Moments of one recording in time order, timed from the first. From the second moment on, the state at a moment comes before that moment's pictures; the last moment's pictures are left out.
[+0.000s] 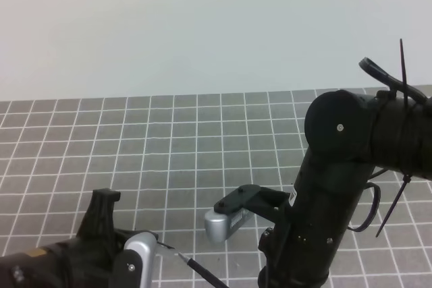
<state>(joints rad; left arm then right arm) -0.50 1.05 -0.43 -1.13 0.21 2.45 0.71 1.76 -1.30 0.56 1.20 -0.55</state>
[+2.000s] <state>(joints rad) -0.50 1.05 -0.43 -1.27 0.34 2.78 0.72 1.76 -1.30 0.56 1.20 -0.65</state>
